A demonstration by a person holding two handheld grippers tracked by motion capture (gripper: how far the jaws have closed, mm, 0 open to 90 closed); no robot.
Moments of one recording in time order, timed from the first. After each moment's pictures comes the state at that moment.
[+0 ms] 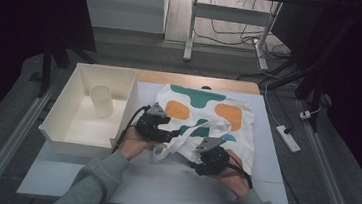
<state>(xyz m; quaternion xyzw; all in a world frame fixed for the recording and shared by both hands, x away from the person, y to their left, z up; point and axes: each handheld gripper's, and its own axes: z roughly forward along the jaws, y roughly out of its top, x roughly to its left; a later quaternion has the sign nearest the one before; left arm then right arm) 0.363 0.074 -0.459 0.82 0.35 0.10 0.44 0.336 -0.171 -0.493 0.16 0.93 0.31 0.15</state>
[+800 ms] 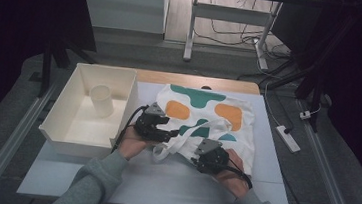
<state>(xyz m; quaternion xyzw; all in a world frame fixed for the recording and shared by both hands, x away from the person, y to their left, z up) 0.364 0.078 -0.461 0.82 0.35 0.10 0.45 0.334 -0.170 -0.496 0.16 0.92 0.27 0.22</state>
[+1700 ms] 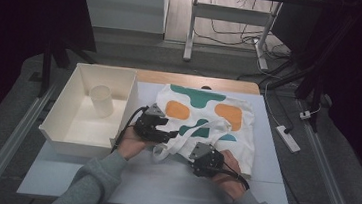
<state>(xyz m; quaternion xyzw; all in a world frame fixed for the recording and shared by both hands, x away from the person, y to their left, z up) 0.366 0.079 -0.467 0.82 0.35 0.10 0.43 0.326 -0.157 -0.506 0.13 0.93 0.24 0.24</state>
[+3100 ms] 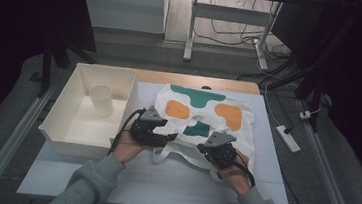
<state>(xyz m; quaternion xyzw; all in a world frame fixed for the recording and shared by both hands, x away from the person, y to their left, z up) 0.332 0.086 -0.447 0.82 0.32 0.12 0.45 0.339 -0.186 -0.472 0.19 0.89 0.35 0.20</state>
